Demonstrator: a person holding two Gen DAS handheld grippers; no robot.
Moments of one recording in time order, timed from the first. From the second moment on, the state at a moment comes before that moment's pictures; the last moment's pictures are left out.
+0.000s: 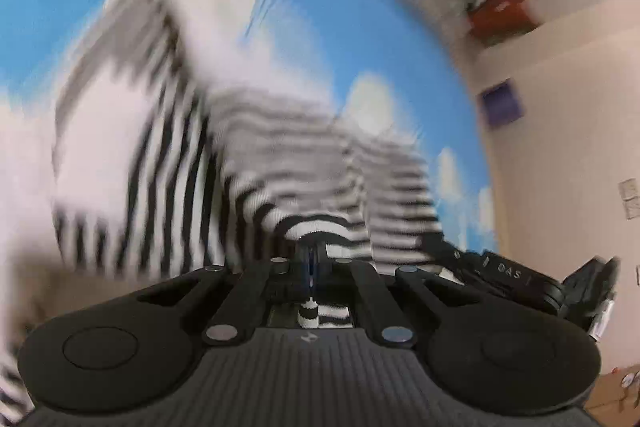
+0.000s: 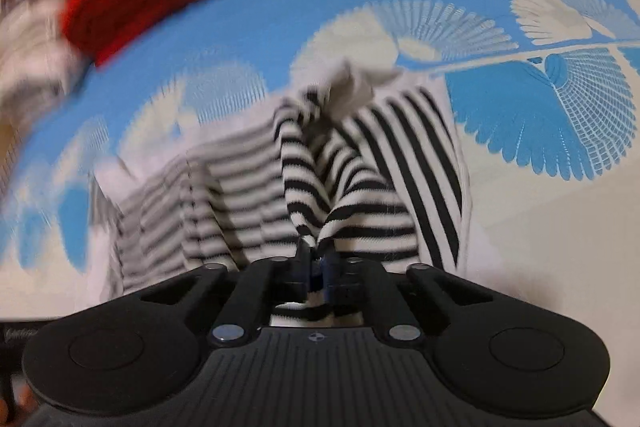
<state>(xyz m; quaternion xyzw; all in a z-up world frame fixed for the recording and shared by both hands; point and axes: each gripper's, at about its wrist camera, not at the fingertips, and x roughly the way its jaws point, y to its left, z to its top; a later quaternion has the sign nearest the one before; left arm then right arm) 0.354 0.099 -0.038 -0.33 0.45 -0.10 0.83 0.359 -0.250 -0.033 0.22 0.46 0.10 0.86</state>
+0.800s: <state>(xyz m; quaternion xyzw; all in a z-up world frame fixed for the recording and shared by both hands) 0.358 0.174 -0.069 -0.40 0.49 -0.02 0.78 0.365 -0.287 -0.066 0.35 0.49 0.00 0.79</state>
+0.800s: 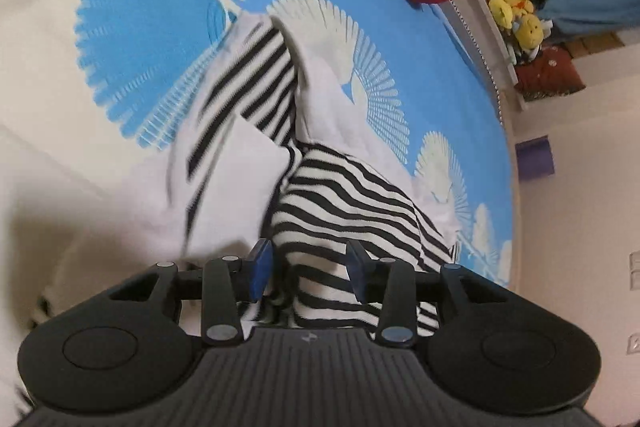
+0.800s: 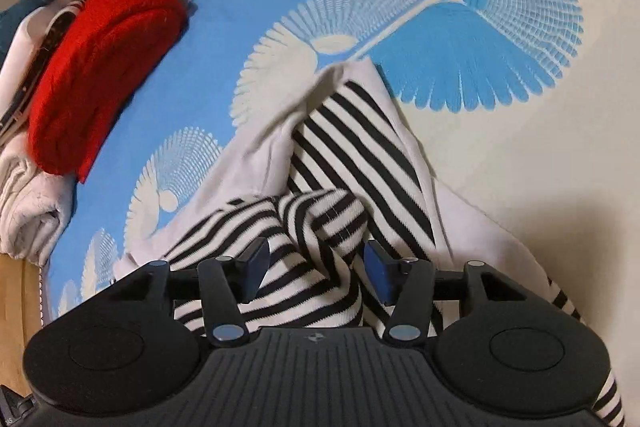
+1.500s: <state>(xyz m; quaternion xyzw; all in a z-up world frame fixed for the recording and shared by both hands) 0.362 0.180 -0.070 -0.39 0.49 0.01 0.78 0.360 -0.294 -0.076 0.43 0.49 0.05 0.76</state>
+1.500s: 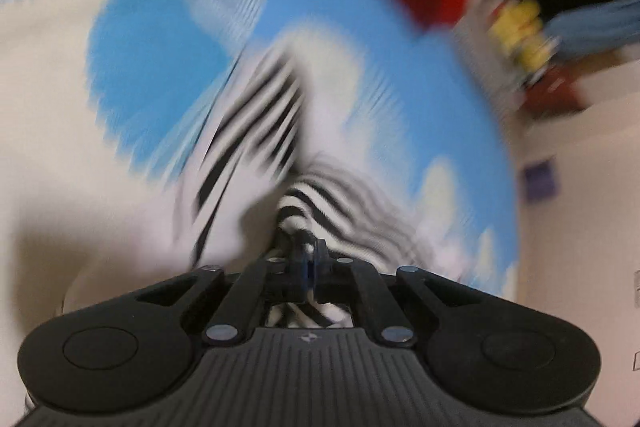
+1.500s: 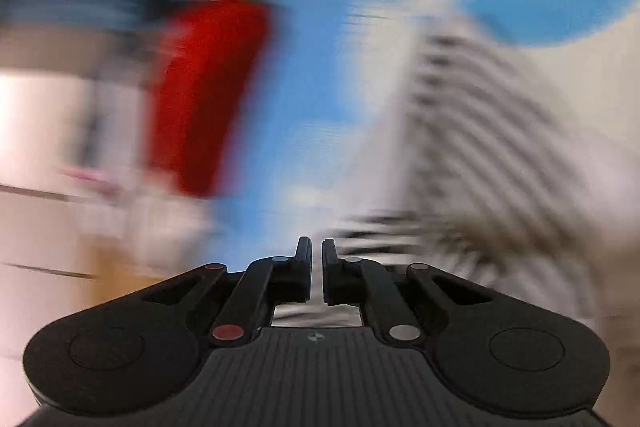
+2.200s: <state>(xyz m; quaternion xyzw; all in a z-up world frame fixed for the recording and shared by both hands) 0.363 0.176 -0.058 -0.34 0.46 0.03 0.82 0.353 -0.215 -0.075 0.29 0.57 0.09 0.77</state>
